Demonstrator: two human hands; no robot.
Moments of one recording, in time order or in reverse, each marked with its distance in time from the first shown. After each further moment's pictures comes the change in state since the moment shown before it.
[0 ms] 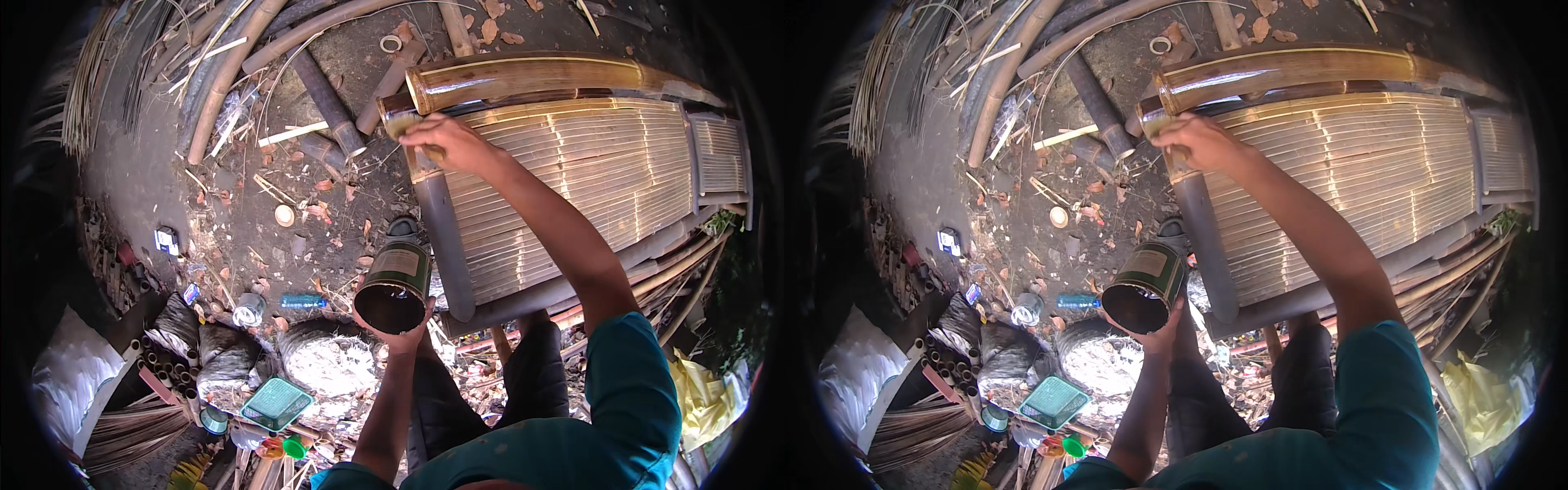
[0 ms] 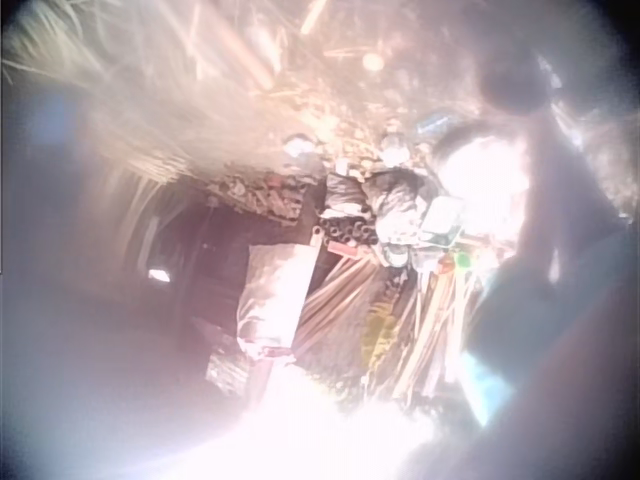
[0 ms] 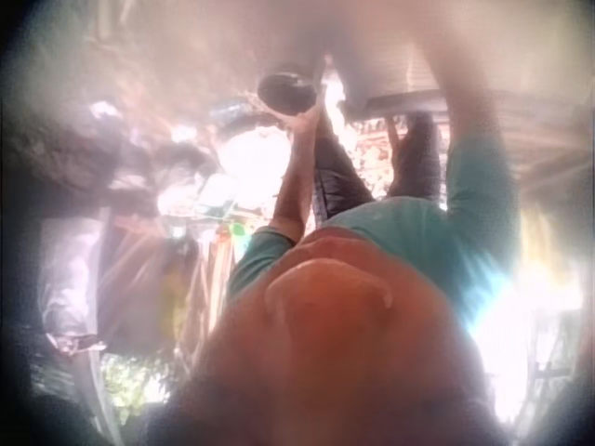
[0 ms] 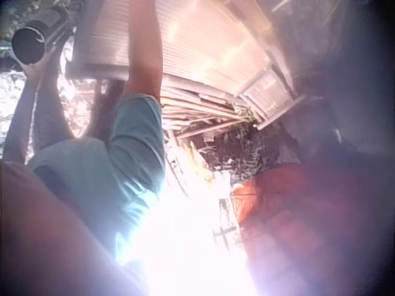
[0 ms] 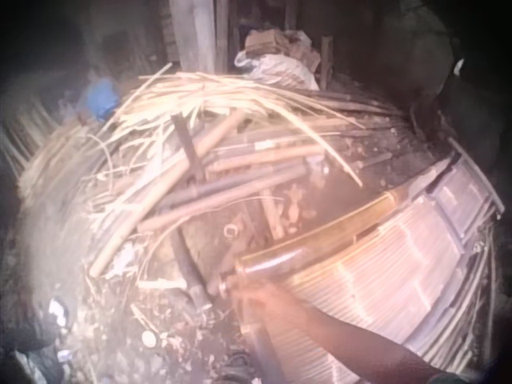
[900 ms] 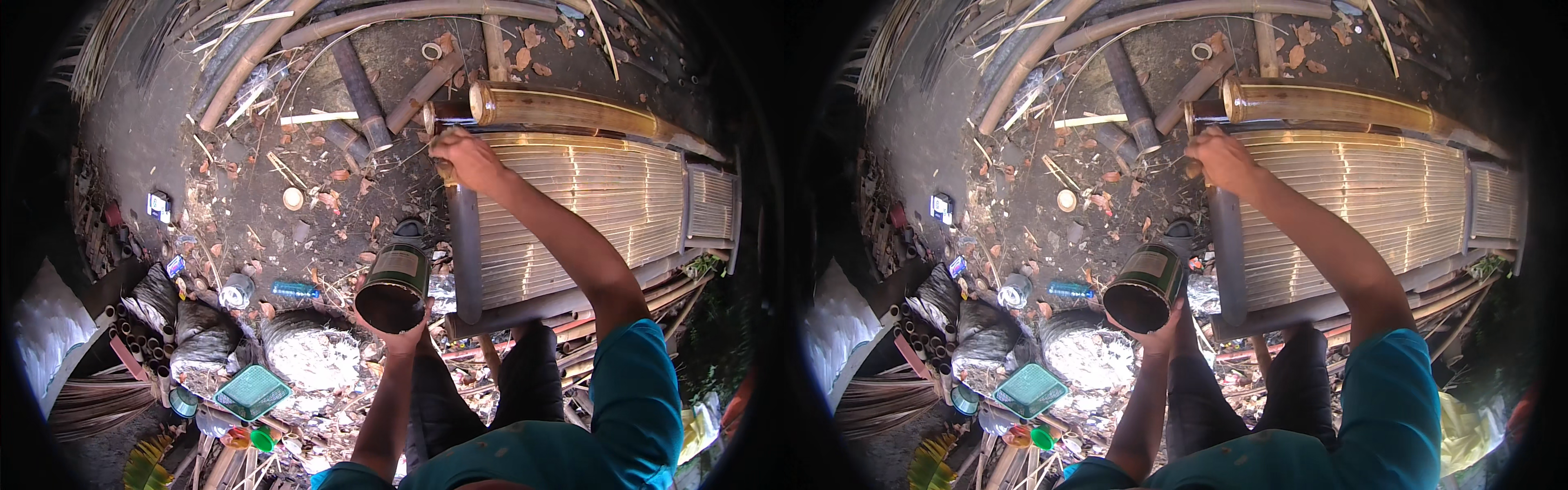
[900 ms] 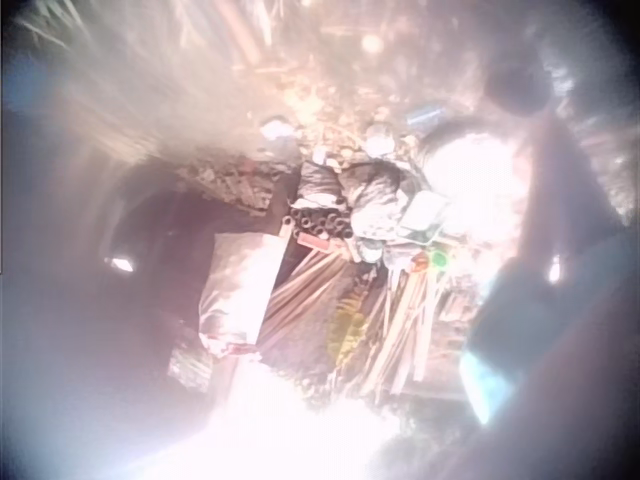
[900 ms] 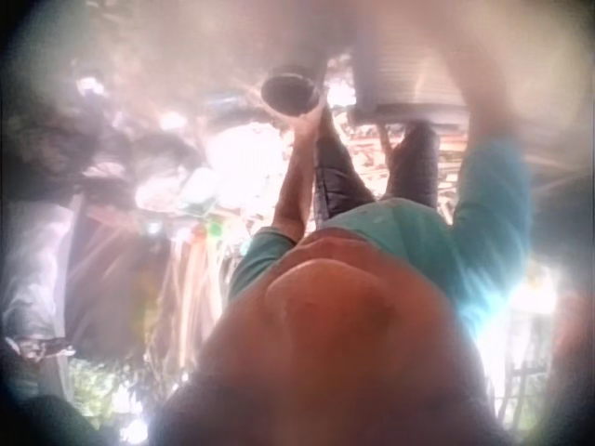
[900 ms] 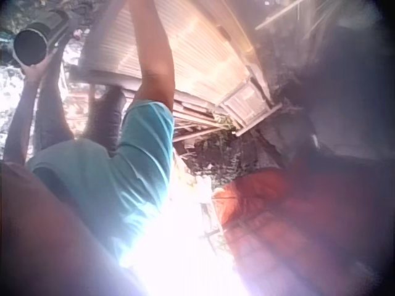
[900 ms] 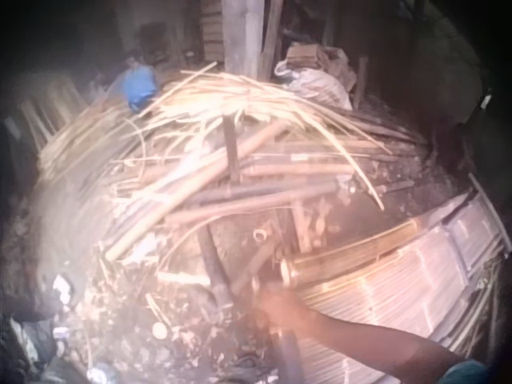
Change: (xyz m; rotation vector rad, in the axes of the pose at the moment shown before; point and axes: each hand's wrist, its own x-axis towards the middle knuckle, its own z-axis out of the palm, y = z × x) left_hand 0.009 -0.008 -0.037 -0.066 0.146 -0.092; right_hand 0.051 -0.028 0.020 -0.479 -0.241 0.219
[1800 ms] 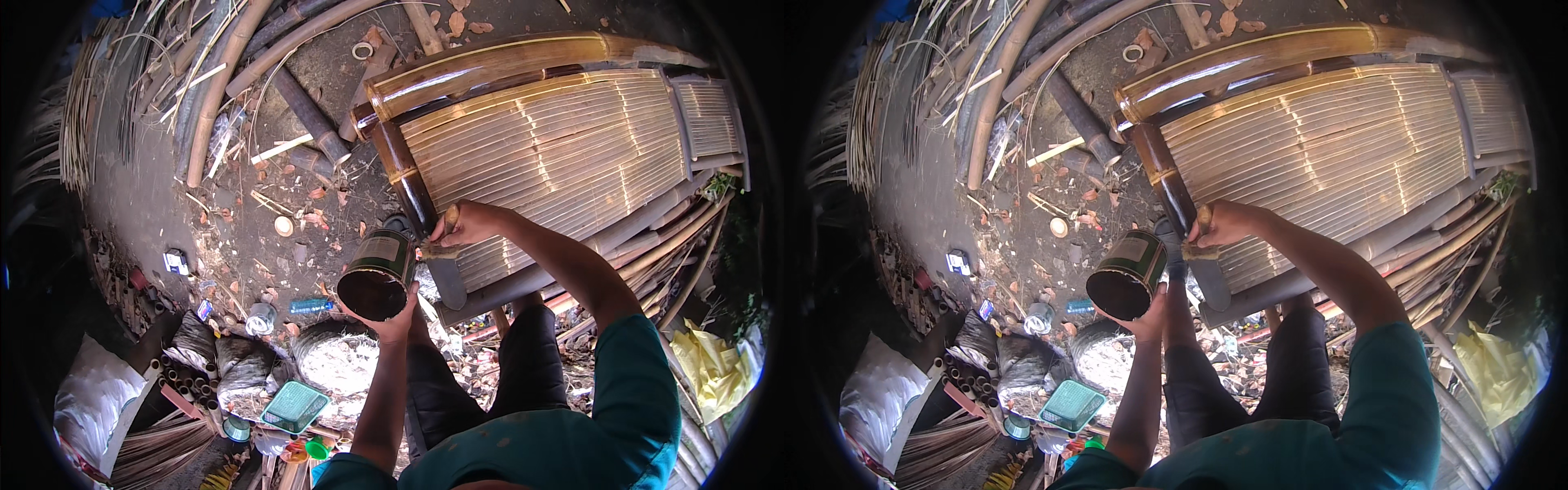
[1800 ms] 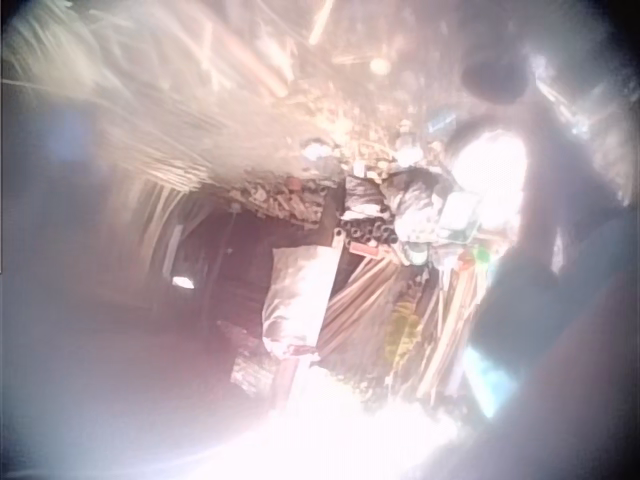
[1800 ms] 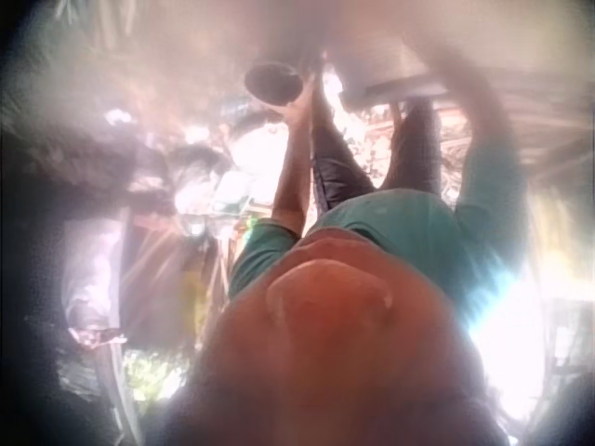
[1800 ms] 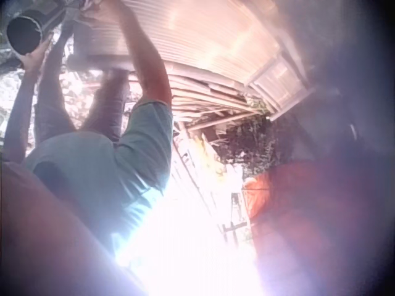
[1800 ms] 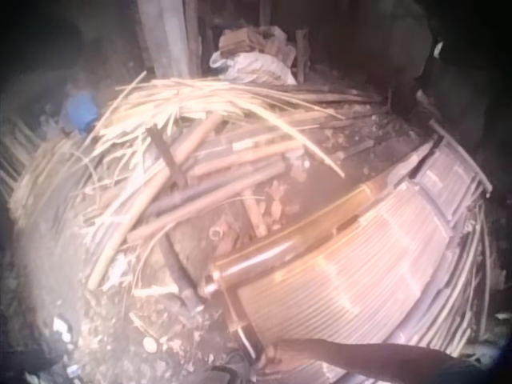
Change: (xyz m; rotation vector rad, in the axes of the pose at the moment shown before) left_hand -0.006 -0.003 0.026 0.073 -0.230 0.054; right_hand -0.159 0.004 0.014 0.985 -0.434 0.247
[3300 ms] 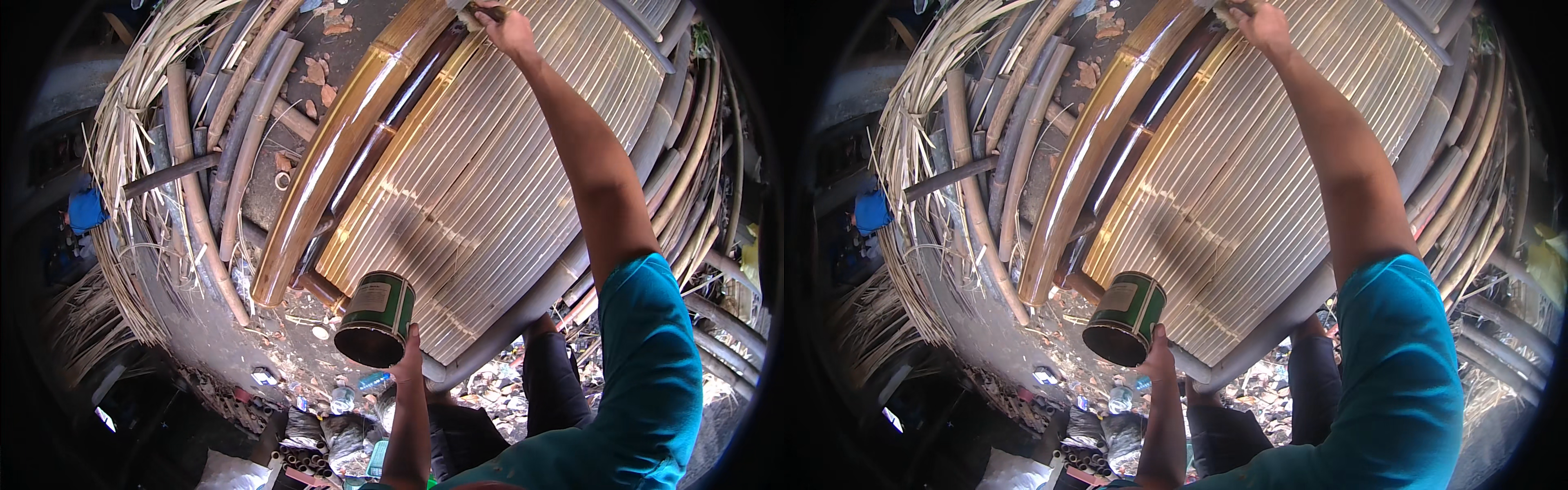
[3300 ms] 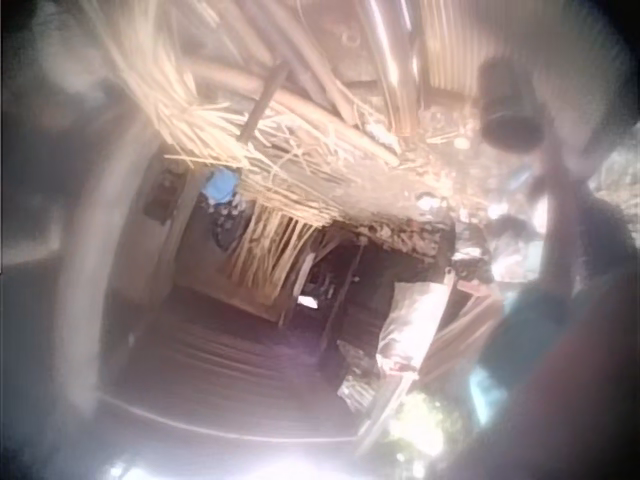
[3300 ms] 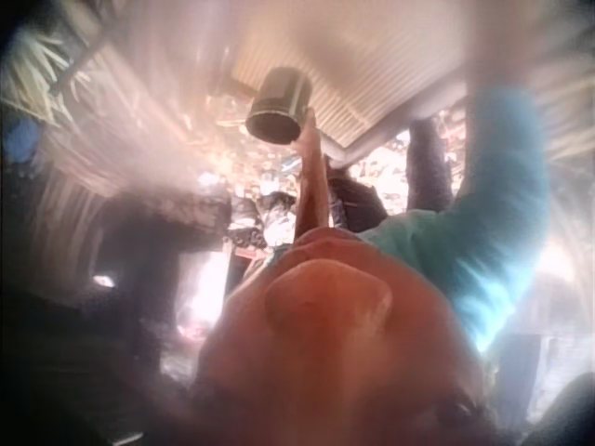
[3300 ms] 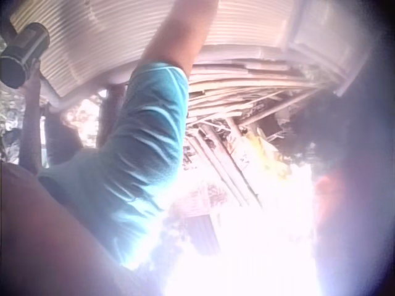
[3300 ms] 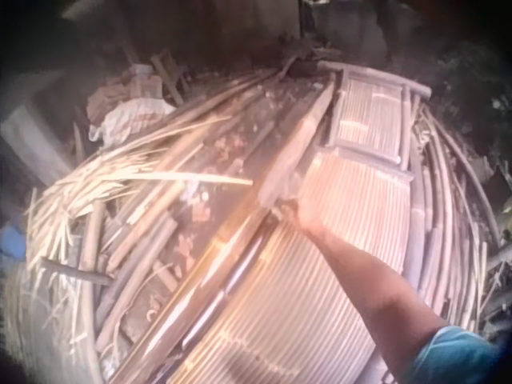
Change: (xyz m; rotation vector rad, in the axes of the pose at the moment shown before) left_hand 0.006 0.121 0.225 -0.004 -0.222 -0.145; right_hand -0.282 0.252 -0.417 -0.092 1.744 0.406
